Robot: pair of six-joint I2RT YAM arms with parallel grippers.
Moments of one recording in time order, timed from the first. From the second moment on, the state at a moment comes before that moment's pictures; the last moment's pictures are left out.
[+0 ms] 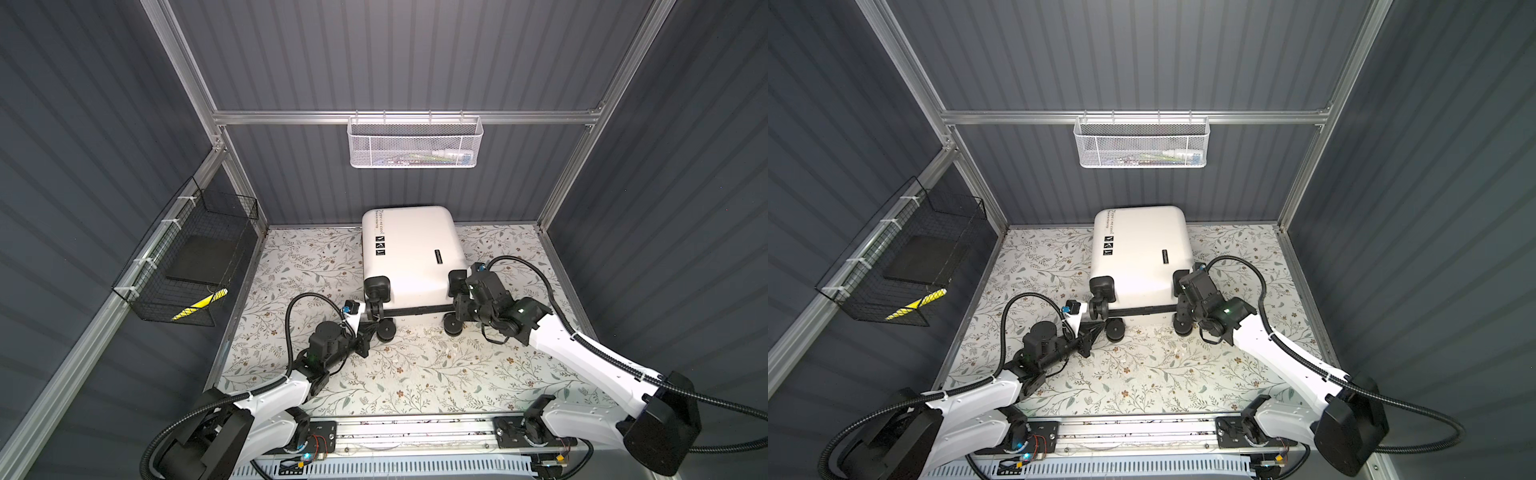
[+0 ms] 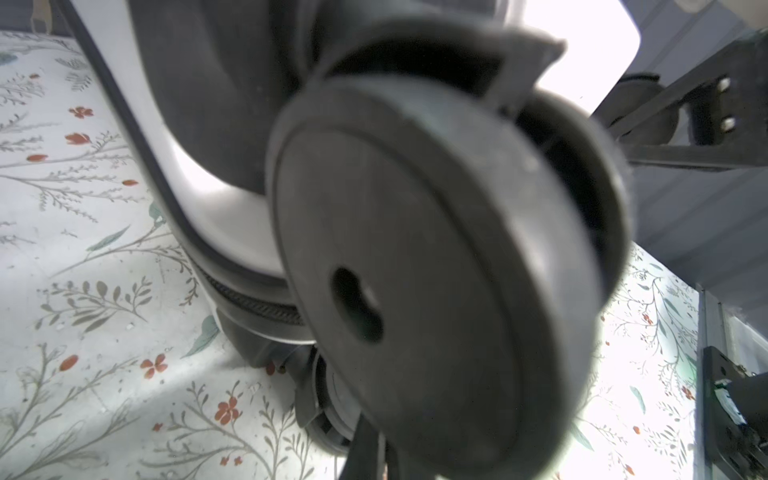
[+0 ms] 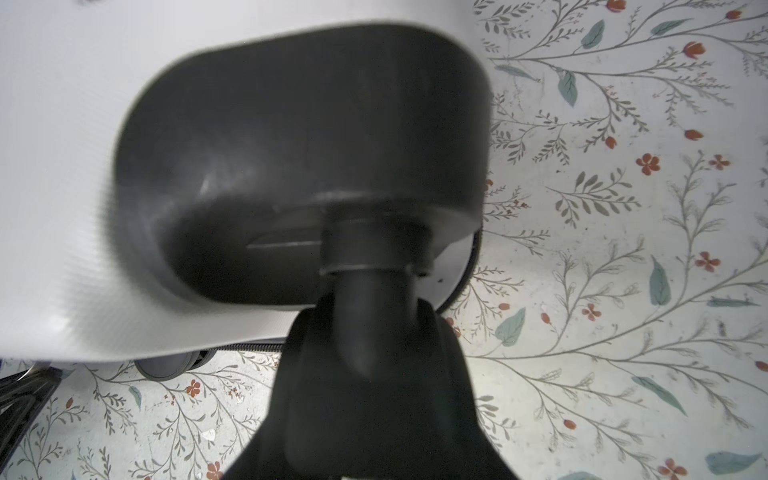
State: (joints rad) left arm -0.58 1.12 0.18 0.64 0.26 -0.27; right arm 0.63 1.20 0.92 -0.58 0.20 0.57
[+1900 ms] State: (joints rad) left arm -0.82 1.32 0.41 0.59 0.09 0.04; right arm 0.63 1.22 0.96 -0.61 0.18 0.58
